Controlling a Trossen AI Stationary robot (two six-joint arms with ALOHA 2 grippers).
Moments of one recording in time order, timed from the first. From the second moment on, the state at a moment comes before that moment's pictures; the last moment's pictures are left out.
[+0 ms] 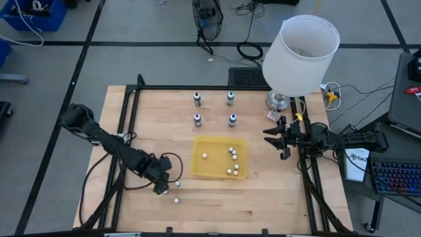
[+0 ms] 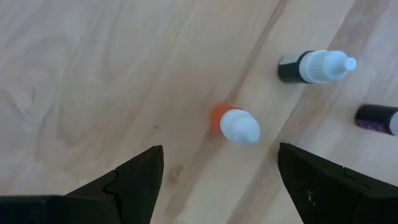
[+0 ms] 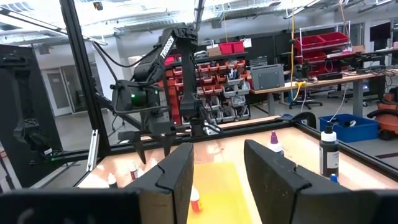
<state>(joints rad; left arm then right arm) -0.55 1.40 0.73 -0.63 -0.05 -1.07 0.02 0.19 0.02 0.34 0.08 0.14</state>
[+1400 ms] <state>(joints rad) -0.52 1.45 0.73 -0.57 -0.07 -0.90 0.02 0.19 0.02 0.34 0.08 0.14</state>
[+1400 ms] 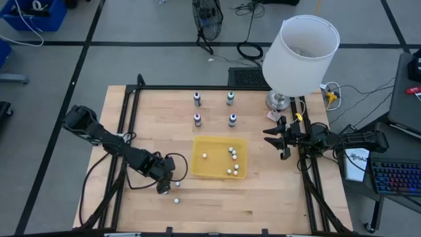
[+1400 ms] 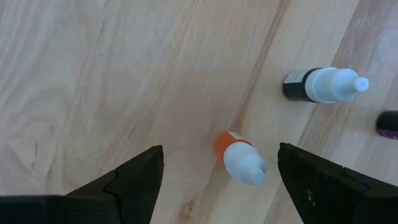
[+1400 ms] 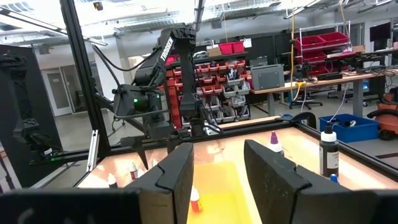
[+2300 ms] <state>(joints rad) -0.47 1.45 0.76 -0.58 0.04 -0.84 0.02 0.19 0.02 0.34 0.08 0.14</state>
